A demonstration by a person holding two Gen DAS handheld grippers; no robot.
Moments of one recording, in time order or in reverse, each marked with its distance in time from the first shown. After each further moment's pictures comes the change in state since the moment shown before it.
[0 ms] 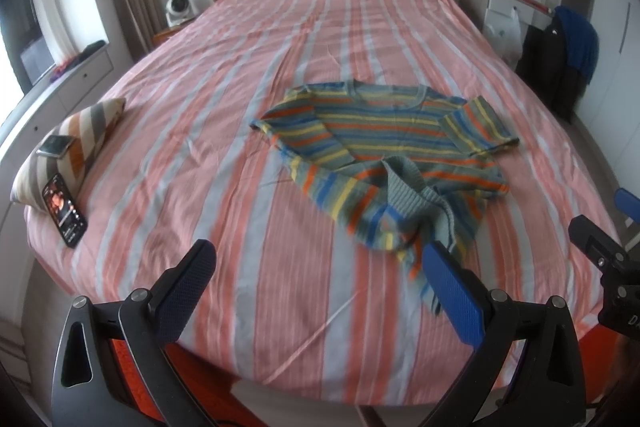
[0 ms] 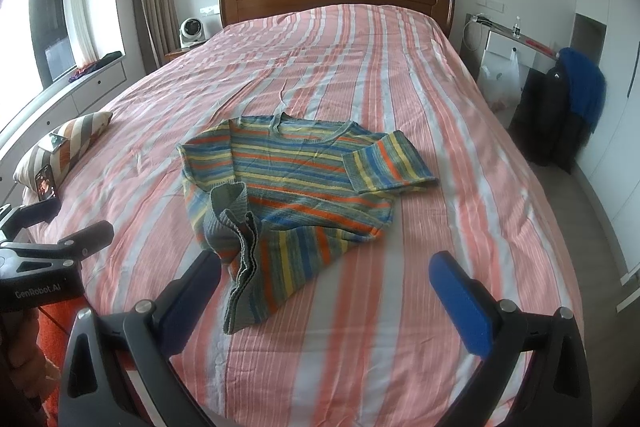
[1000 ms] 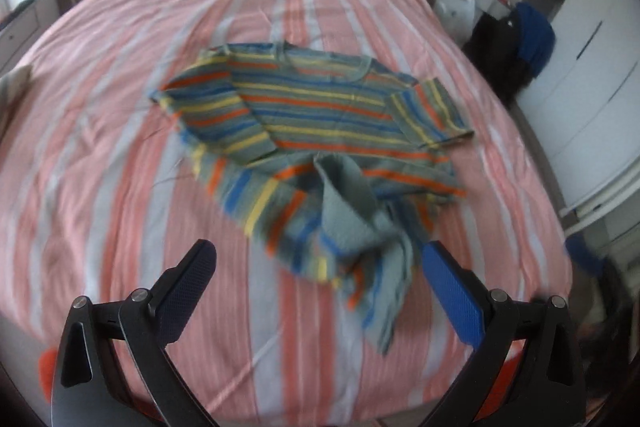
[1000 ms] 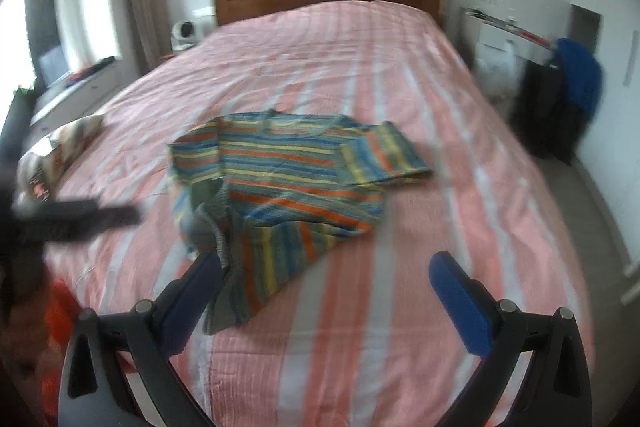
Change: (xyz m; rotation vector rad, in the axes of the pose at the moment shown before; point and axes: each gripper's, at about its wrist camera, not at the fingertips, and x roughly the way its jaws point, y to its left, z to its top) left arm 0.106 -0.015 0.041 -0.024 0.182 -0.326; right arm 0.042 -0.019 -0.020 0.004 0.017 0.090
